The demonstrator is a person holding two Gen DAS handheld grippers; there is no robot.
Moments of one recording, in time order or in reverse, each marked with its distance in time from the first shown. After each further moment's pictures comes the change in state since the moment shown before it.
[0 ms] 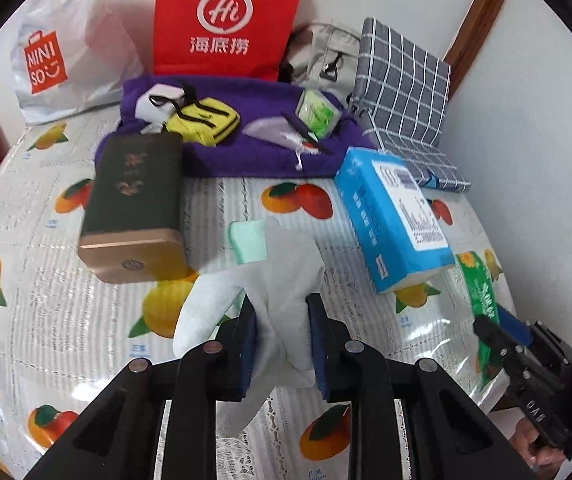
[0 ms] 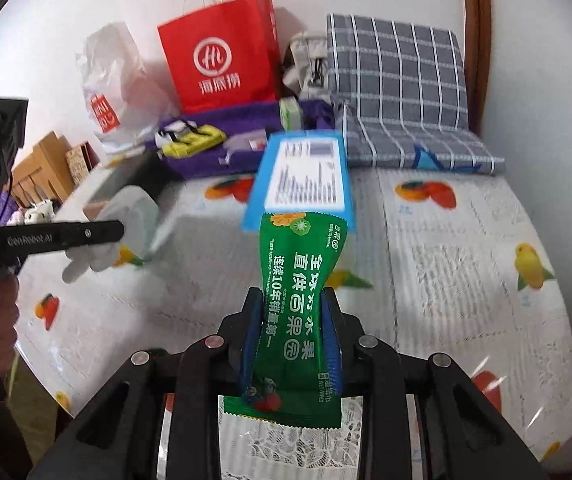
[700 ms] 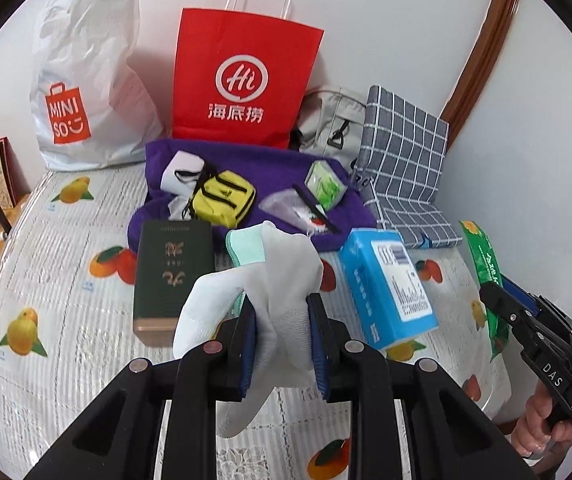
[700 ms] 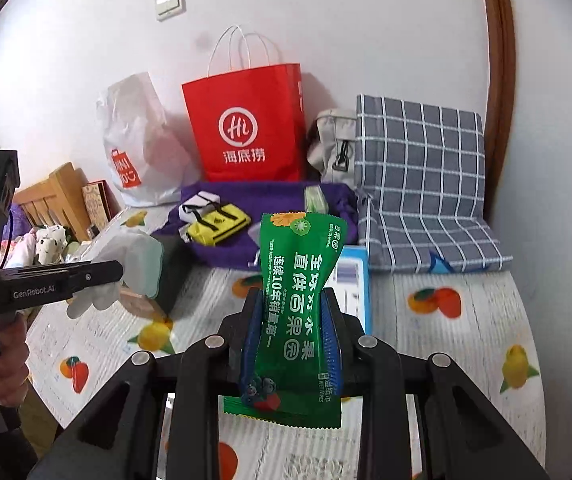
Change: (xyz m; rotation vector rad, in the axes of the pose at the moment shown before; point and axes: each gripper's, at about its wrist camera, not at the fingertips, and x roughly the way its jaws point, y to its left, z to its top) left arm -0.047 0.016 0.050 -0.014 -0.137 0.004; right arm -0.025 0.026 0.090 -0.057 -0.134 0.030
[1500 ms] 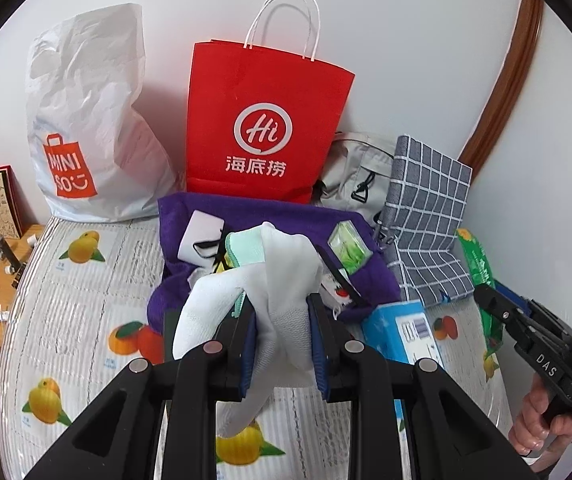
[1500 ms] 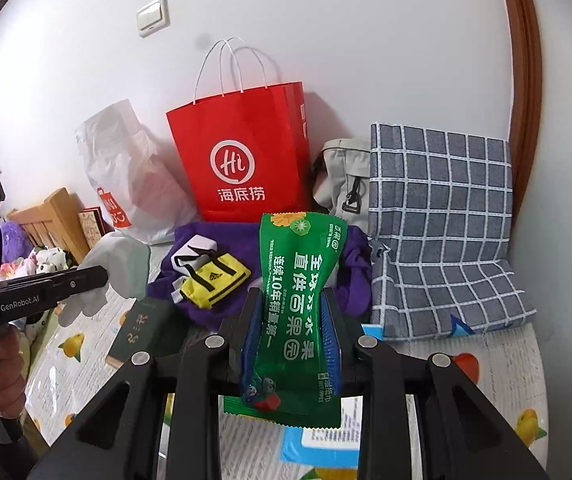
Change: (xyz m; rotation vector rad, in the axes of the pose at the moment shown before) left arm 0.015 0.019 0.079 -0.016 -0.063 0.035; right arm 0.056 -0.004 0.077 0.032 -0.013 0.034
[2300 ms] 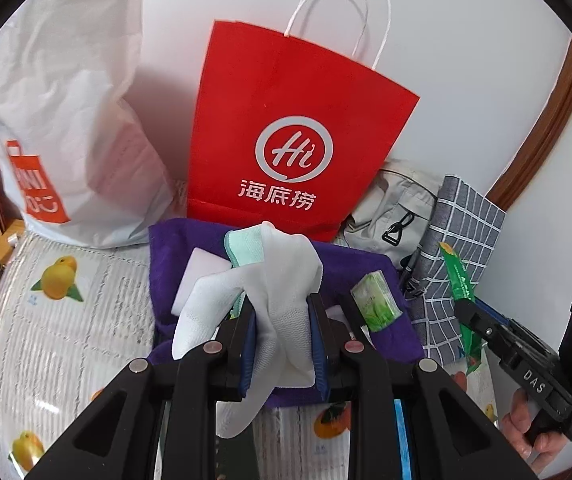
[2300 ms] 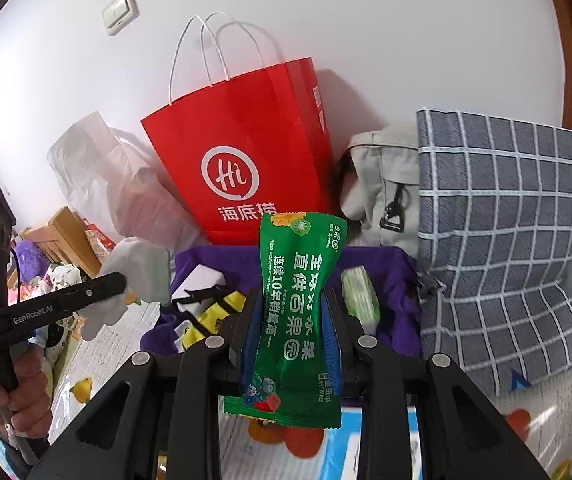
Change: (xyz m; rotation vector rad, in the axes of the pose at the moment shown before) left arm 0.082 0.034 0.063 -0.099 0.022 -0.021; right arm 0.103 -0.002 0.061 0.057 0.070 0.102
